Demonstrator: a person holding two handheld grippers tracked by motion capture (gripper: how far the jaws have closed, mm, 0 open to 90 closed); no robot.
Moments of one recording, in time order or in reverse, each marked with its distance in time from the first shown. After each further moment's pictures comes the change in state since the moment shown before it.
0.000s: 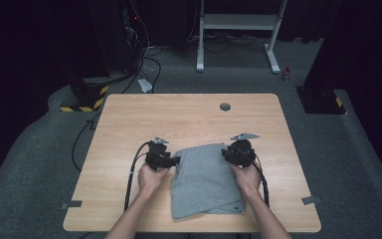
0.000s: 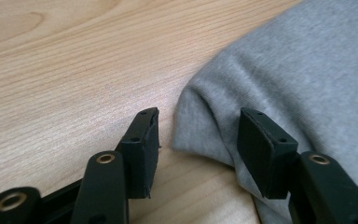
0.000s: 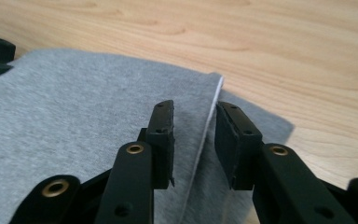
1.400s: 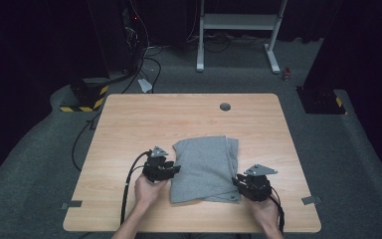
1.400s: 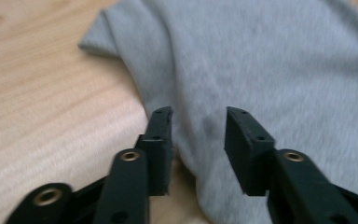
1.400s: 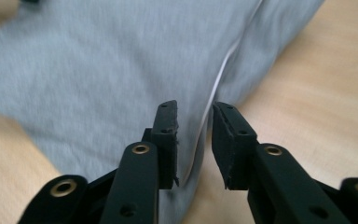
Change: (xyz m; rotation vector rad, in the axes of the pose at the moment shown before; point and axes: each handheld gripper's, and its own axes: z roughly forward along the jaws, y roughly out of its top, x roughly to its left) left arm -0.028 -0.024 -0.036 -0.068 -0.070 0.072; right arm 0.014 -0.082 -0.067 -0.058 0.054 -0.090
